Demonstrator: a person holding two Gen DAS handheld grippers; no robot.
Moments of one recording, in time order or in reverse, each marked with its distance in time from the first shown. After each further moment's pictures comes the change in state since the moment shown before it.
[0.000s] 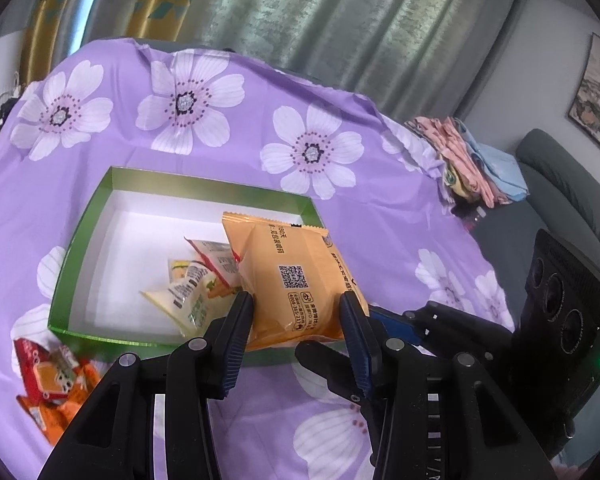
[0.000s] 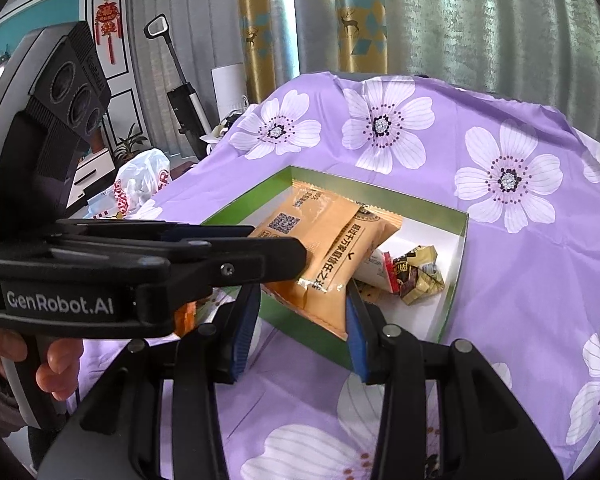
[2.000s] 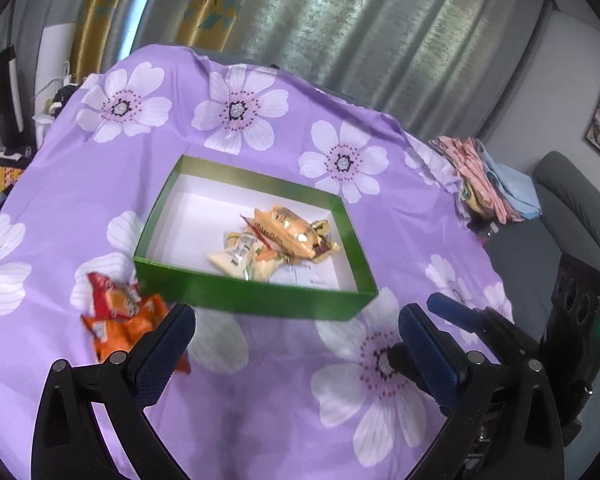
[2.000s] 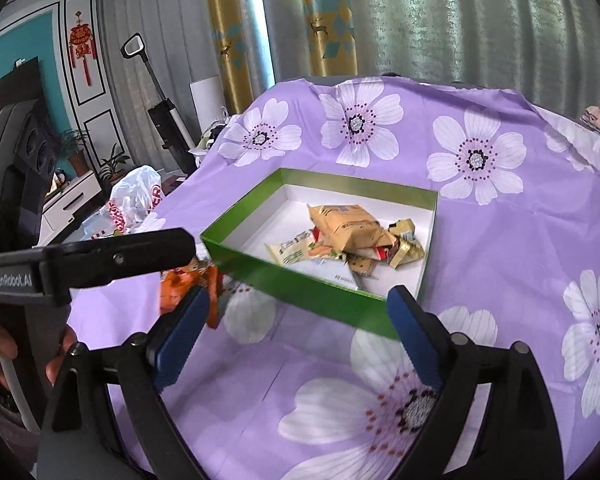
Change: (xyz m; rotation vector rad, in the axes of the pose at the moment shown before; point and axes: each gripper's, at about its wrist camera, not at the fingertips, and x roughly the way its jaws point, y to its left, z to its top) left arm -0.083 0.008 -0.038 -0.083 -0.045 0.099; right arm -0.067 0.028 -0.019 0.111 -0.008 -0.062
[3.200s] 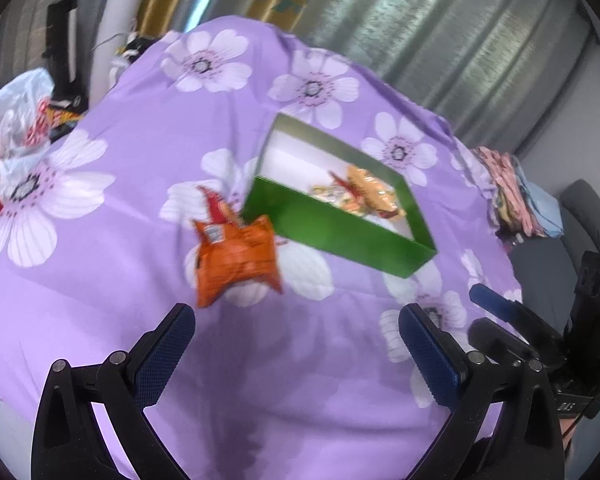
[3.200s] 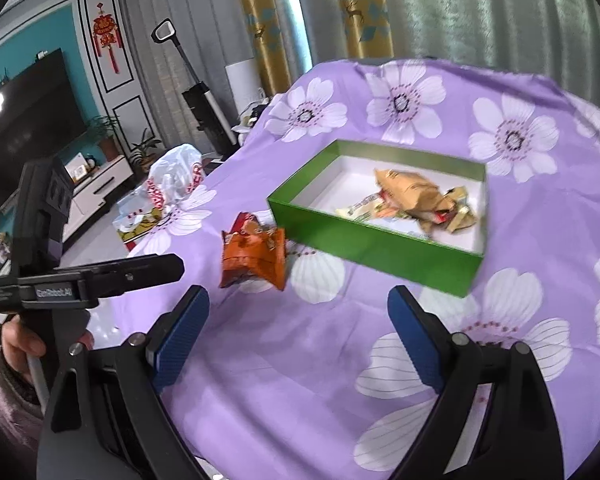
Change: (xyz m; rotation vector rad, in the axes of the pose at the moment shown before) left arm -0.042 0.078 -0.063 -0.163 0.029 0.087; right arm 0.000 0.045 -0.027 -0.002 0.069 0.138
